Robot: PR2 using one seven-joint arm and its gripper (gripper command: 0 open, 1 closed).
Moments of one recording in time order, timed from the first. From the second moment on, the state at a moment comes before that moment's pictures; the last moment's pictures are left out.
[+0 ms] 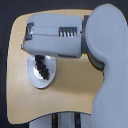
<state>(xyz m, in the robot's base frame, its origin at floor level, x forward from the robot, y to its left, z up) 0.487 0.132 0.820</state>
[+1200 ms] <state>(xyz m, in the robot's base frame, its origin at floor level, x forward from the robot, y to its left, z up) 0.481 -0.001 0.913</state>
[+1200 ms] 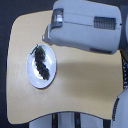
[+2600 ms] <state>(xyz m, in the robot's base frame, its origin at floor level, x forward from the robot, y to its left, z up) 0.480 -0.270 0.959</state>
